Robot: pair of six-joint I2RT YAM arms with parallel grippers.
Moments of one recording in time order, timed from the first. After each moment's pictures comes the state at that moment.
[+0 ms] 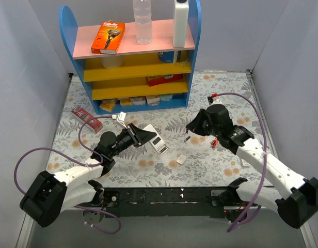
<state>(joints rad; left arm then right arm) -0.57 1.05 0.28 0.77 0.36 -1.09 0.60 1.11 0.90 -0.48 0.03 0.73</state>
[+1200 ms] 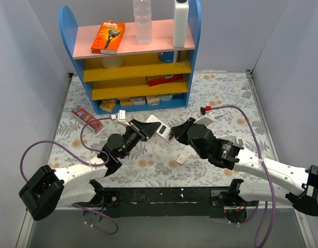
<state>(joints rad) -0.80 1.10 0.36 0.88 -0.12 -1.07 1.10 1.01 0.85 -0.27 0.59 1.08</state>
